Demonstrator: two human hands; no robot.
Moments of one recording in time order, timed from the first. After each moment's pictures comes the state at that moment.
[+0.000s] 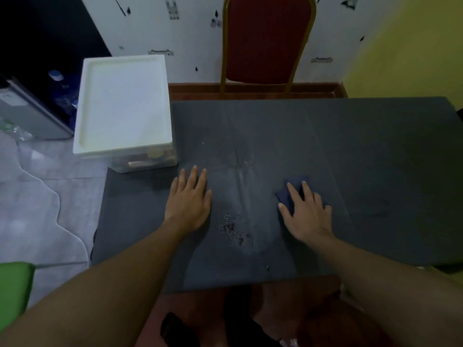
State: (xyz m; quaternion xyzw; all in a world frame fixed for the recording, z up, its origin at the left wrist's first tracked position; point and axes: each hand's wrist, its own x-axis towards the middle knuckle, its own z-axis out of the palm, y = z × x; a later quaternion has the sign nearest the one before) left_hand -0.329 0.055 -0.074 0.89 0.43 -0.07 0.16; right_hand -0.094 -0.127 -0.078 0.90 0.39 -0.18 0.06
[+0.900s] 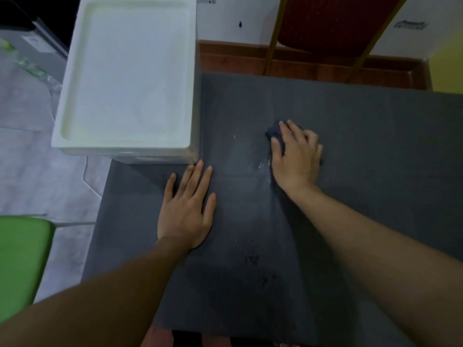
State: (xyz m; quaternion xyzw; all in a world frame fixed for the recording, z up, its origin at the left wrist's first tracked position) left_hand -0.351 0.090 -0.133 0.86 0.49 -0.01 0.10; right_hand -0.093 0.091 -0.132 0.86 0.49 -0.04 -0.14
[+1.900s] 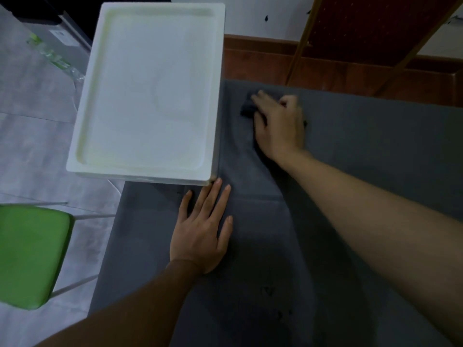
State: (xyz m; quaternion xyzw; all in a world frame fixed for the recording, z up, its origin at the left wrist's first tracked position) left_hand -0.351 0.095 -0.130 0.87 0.49 -0.04 0.11; right_hand -0.114 0.222 -0.131 0.75 0.61 -0.07 -0.25
